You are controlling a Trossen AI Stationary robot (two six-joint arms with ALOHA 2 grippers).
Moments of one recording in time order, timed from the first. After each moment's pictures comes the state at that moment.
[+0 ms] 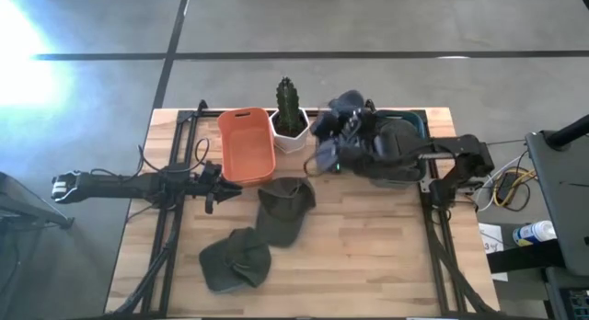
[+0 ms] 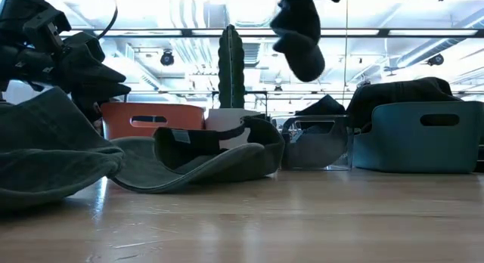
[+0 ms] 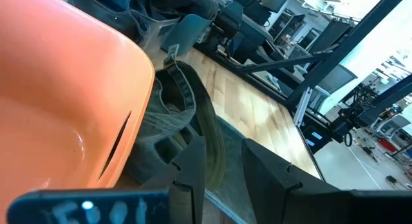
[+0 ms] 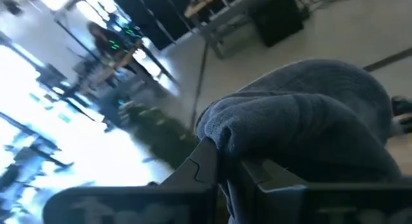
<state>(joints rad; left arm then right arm) 0.08 0.38 0.01 0.18 0.11 -0.56 0.08 1.67 1.78 -0.99 1.26 1.54</state>
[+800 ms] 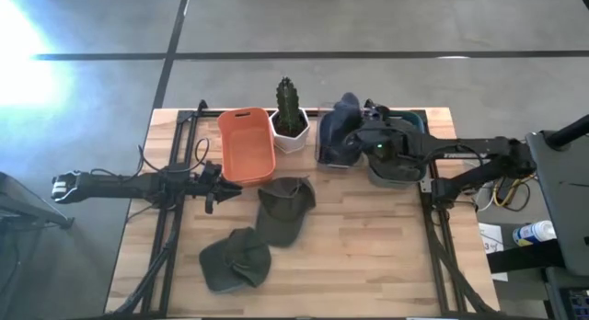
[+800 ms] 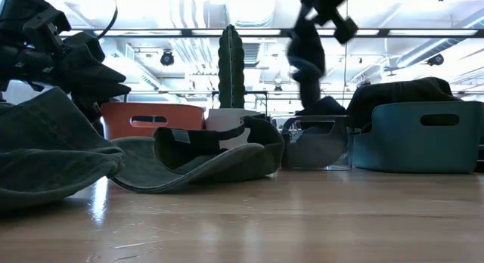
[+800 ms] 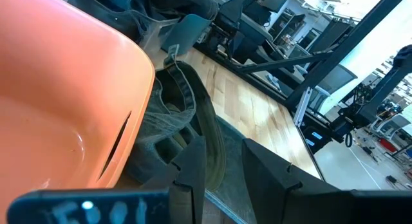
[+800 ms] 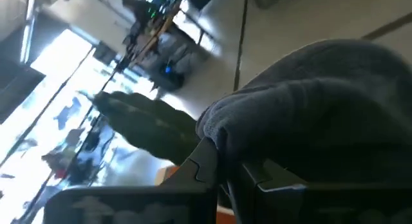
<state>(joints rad) 0.08 0.38 0.01 0.18 0.11 -0.56 -0.10 1.27 1.09 -0.18 0.87 1.20</state>
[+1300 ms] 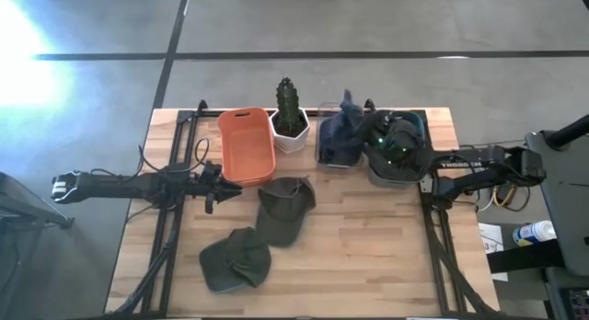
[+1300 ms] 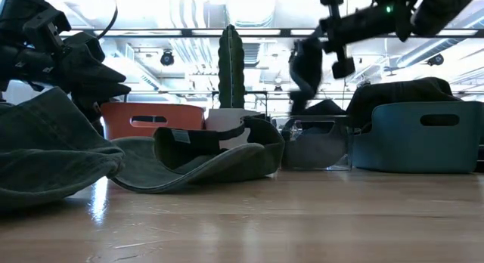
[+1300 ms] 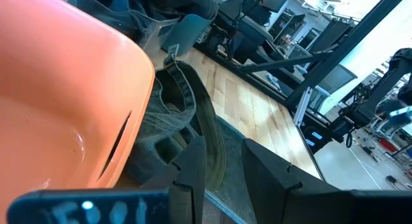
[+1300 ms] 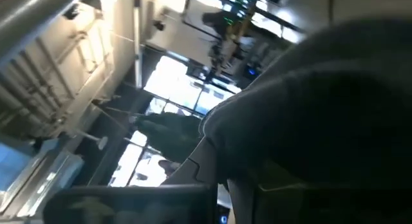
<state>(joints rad) 0.08 0.38 0.01 0.18 0.11 -0.56 -0.27 1.15 0.55 0.73 0.55 1.14</state>
